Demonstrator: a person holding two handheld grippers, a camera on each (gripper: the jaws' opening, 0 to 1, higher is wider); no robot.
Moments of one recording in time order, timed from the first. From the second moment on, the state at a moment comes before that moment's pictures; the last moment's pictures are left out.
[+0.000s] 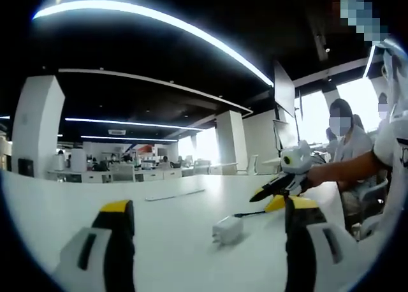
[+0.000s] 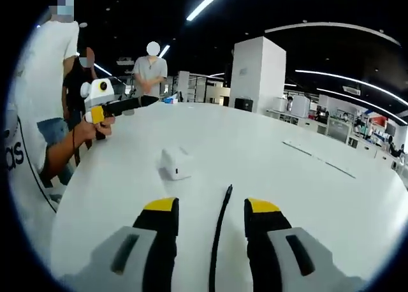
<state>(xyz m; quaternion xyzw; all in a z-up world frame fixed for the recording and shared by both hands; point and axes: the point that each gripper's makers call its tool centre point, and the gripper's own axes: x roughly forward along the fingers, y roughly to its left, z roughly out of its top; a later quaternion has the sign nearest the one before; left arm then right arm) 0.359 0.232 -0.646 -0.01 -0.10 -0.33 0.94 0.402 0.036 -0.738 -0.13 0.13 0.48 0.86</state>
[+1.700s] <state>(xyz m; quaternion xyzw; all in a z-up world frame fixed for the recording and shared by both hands) 0.355 0.236 -0.648 0.00 -0.10 -0.34 0.94 0.393 0.050 -0.755 -0.13 0.20 0.54 0.81</state>
